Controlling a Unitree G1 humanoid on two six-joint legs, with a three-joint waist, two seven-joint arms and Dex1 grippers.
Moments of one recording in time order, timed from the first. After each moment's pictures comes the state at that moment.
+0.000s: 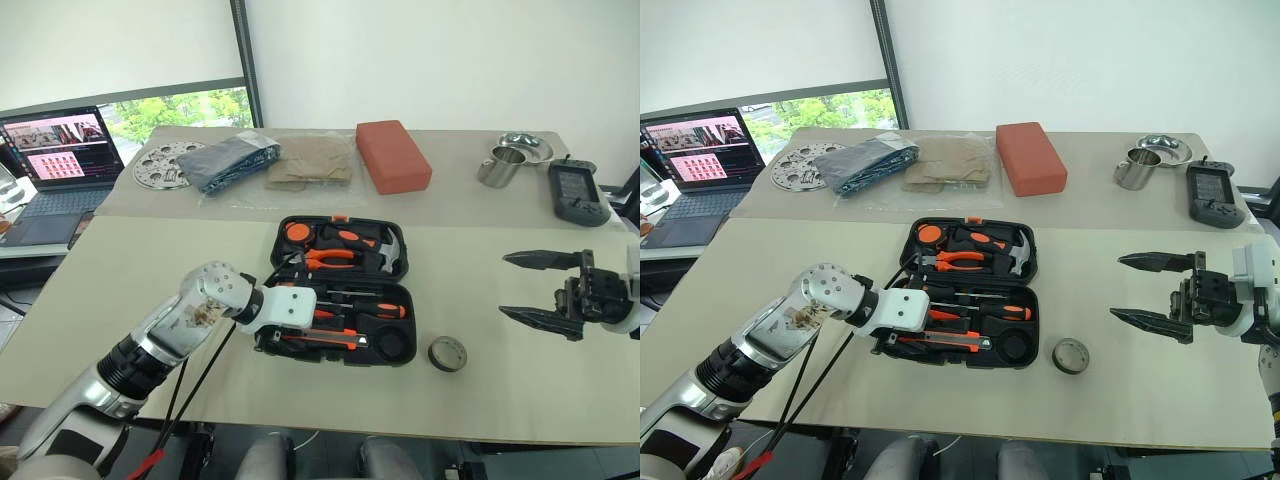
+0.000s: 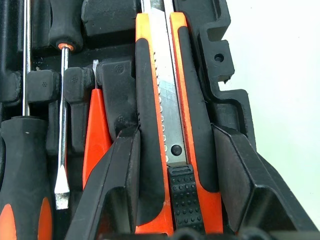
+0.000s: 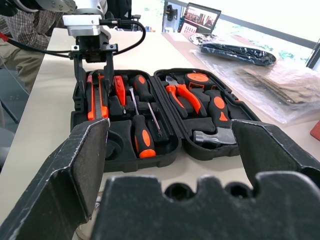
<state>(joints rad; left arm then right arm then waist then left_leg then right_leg) -0.57 0.72 -0.52 -0.22 0.00 0.42 -1.27 -0.21 -0.99 -0.22 0.34 0.81 -0.13 1.57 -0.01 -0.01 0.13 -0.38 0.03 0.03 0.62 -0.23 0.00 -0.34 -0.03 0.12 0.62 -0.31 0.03</state>
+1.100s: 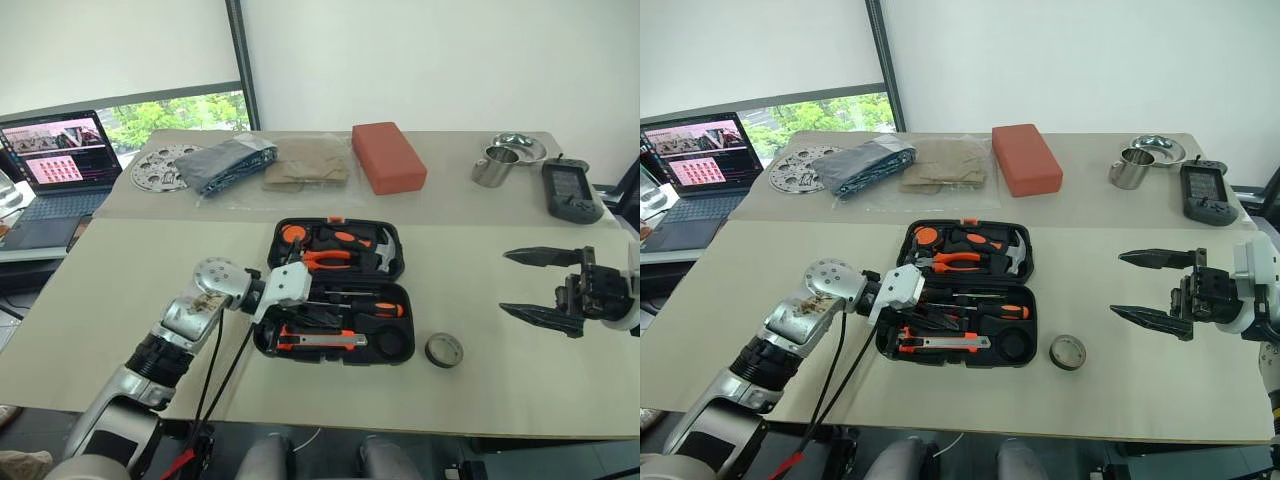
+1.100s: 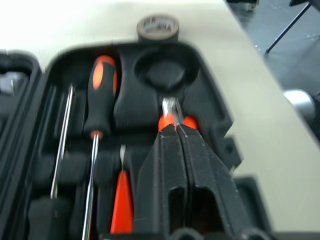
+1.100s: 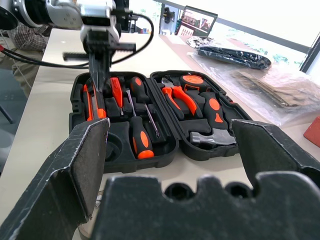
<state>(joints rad) -0.56 0.52 -0.37 0.19 -0.19 0.09 -1.39 -0.23 -0.99 -0.22 0.35 0.80 -0.13 1.57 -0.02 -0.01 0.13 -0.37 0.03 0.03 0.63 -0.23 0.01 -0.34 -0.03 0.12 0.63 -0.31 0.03</state>
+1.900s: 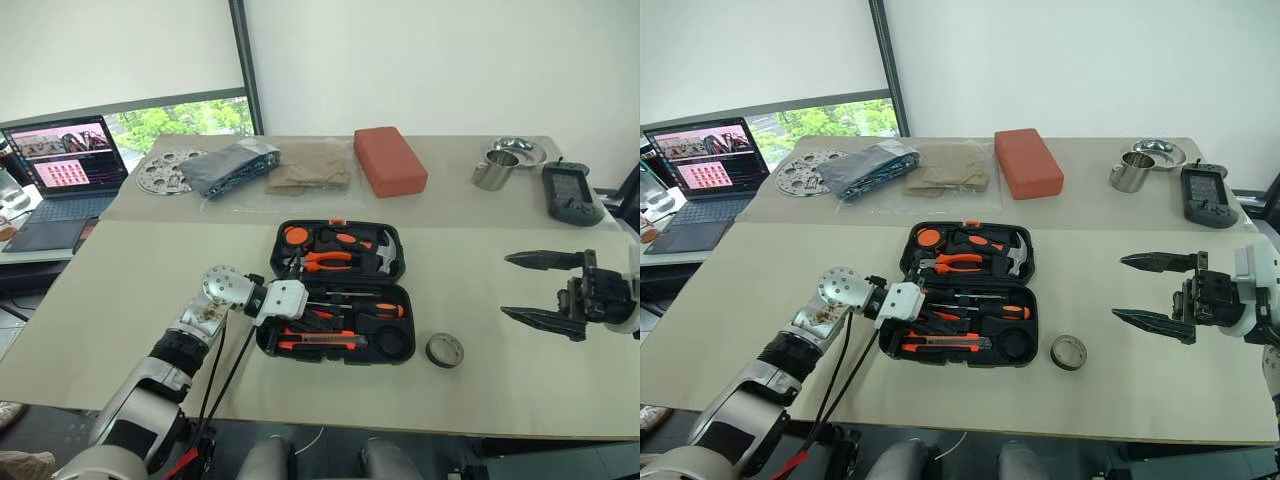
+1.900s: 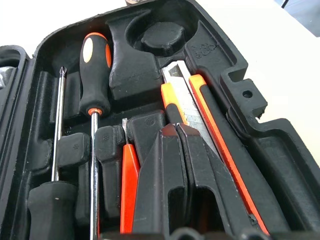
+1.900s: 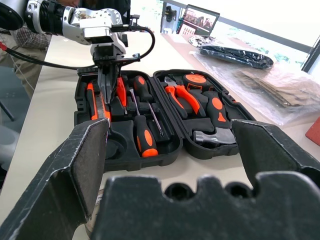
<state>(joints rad) -0.62 0.44 -0.39 0.52 -0.11 -0.33 -1.41 -0.20 -1.01 -0.22 0.34 0.80 -0.13 1.57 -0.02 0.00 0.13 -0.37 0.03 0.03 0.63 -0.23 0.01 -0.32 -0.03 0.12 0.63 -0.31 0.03</state>
